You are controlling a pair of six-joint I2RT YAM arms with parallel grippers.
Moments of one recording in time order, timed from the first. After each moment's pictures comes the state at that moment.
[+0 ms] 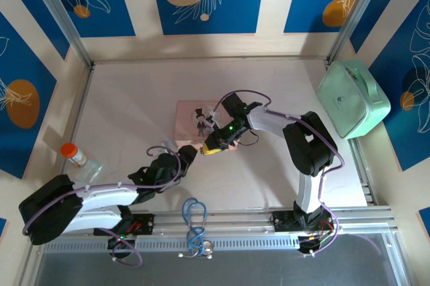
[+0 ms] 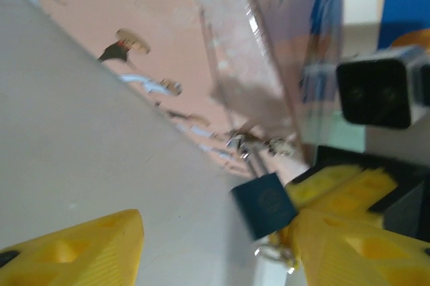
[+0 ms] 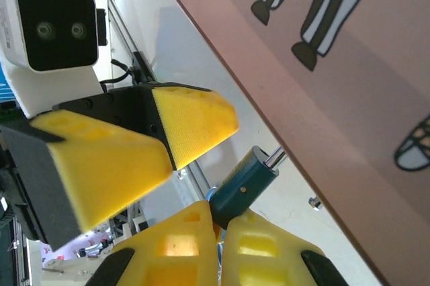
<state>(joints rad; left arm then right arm) -0.93 1.16 0.23 0.48 -0.24 -1.60 0.60 1.89 1.21 -0.62 -1.01 0.29</state>
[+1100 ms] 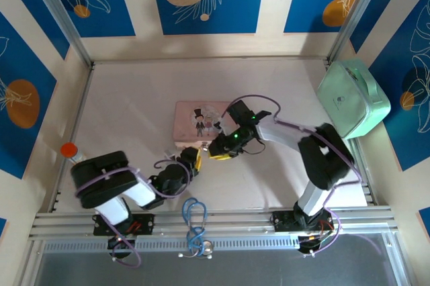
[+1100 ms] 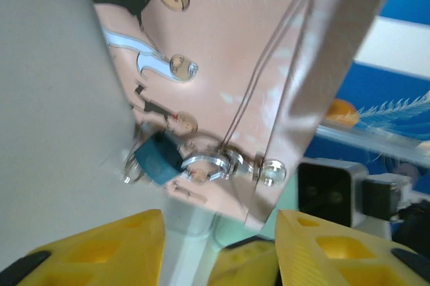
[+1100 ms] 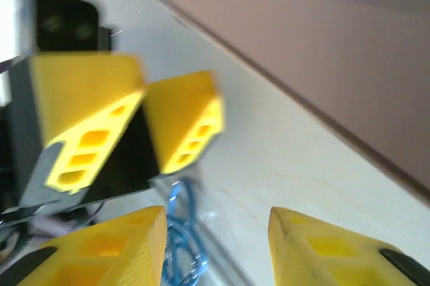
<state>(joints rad) -1.05 1.55 0.15 1.10 -0.44 -1.88 0.63 1.63 1.02 -0.59 -0.70 0.48</state>
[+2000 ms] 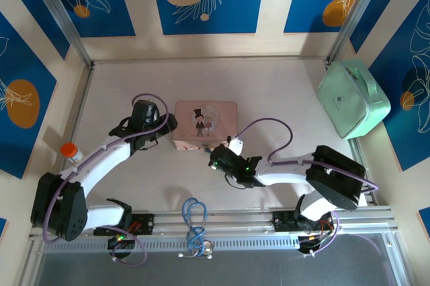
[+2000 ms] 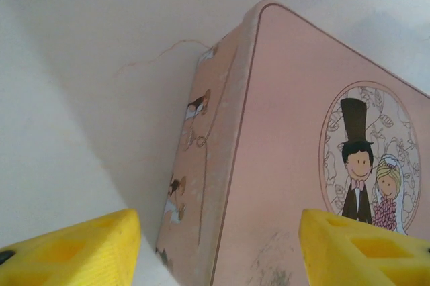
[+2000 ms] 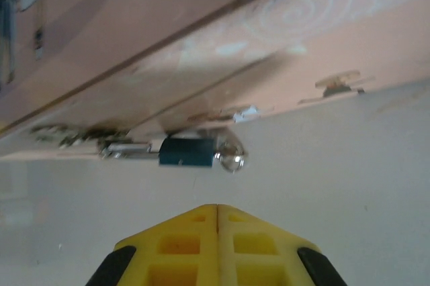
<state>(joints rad) -0.37 1.27 0.78 -0.30 0.06 -0.73 1.07 1.54 0.62 0.12 0.36 1.28</state>
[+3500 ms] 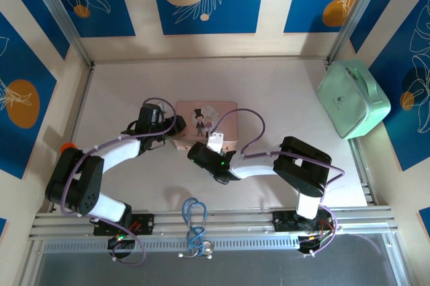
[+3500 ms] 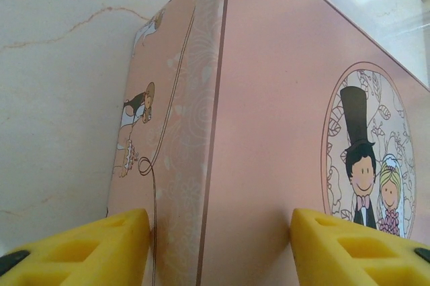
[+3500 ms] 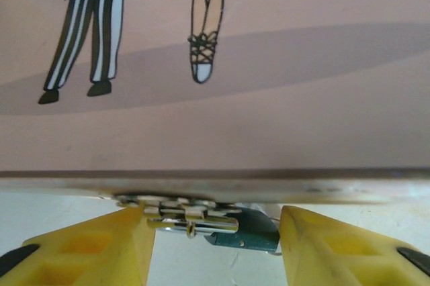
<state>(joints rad) -0.36 1.46 0.68 0.08 0.25 -0.76 1.12 1.79 0.91 -0.03 0.58 1.06</state>
